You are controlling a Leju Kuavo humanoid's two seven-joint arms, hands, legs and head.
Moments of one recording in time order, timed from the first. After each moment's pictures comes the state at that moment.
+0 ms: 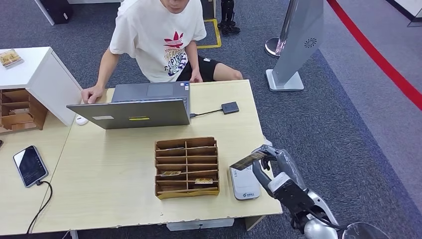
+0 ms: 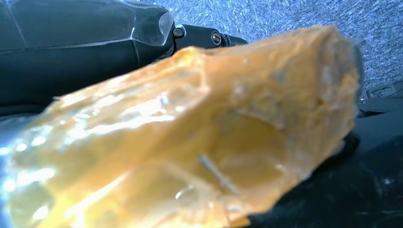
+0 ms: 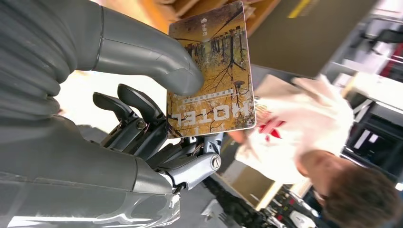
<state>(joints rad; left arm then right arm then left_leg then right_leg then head) -0.03 -0.17 -0.69 -0.18 0.25 0.47 0.14 0.04 -0.15 0.28 -1.74 0.33 0.01 -0.27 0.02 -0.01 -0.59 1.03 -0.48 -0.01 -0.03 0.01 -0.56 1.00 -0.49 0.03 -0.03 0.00</state>
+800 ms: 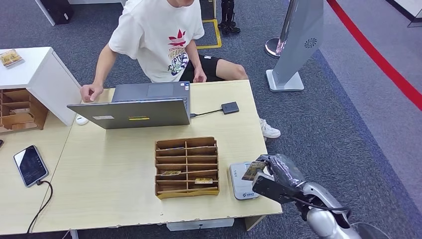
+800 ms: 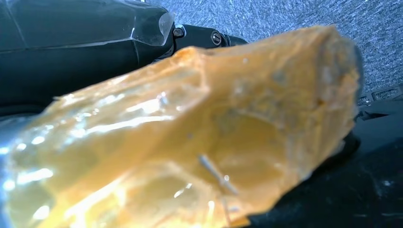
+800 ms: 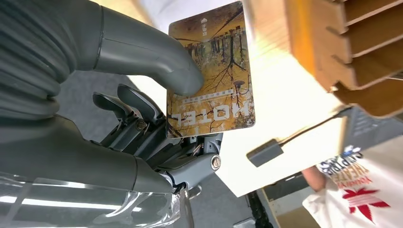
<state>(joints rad) -0.04 -0.17 -0.68 -0.18 0.21 0.47 0.18 -0.11 -0.36 0.40 -1.52 0.53 0.08 -0.12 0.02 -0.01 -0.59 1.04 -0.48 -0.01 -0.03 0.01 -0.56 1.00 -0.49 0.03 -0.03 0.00</state>
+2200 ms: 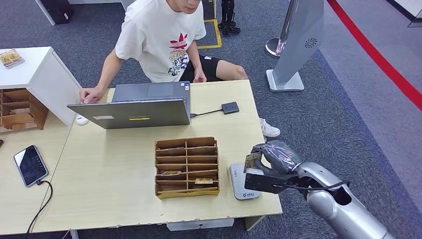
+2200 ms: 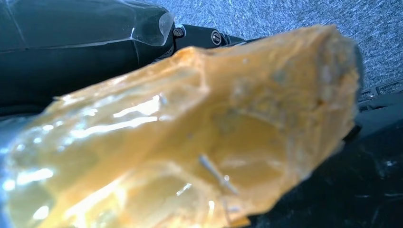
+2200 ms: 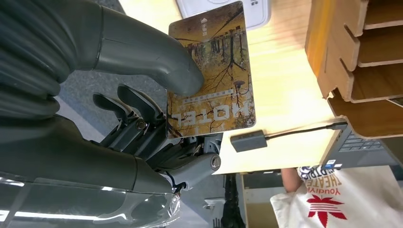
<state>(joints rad) -0.04 -0.17 -0.70 -0.18 0.19 0.45 0.20 -0.33 -0.52 0.63 -1.52 0.55 0.14 -0.06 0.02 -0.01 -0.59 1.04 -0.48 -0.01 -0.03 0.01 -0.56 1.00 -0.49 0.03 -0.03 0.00</state>
